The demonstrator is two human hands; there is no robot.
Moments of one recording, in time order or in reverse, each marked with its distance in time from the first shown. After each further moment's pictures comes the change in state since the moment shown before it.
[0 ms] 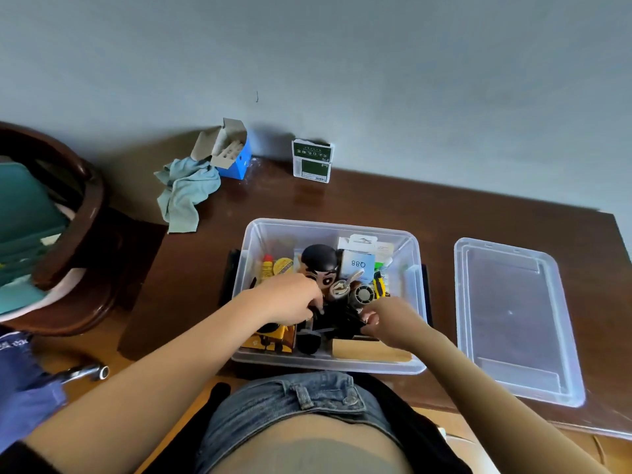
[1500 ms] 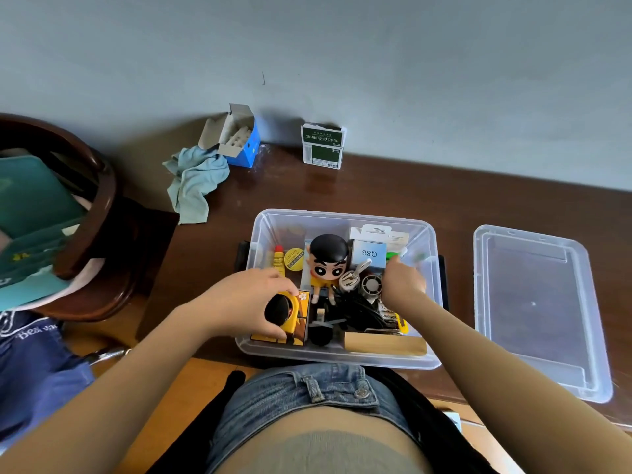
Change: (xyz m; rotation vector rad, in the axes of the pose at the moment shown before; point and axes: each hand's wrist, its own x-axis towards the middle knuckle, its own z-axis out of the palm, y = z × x) left_hand -0.060 -0.048 0.009 -0.010 0.115 -0.032; right_hand 0.057 -0.002 0.002 -0.132 0.159 0.355
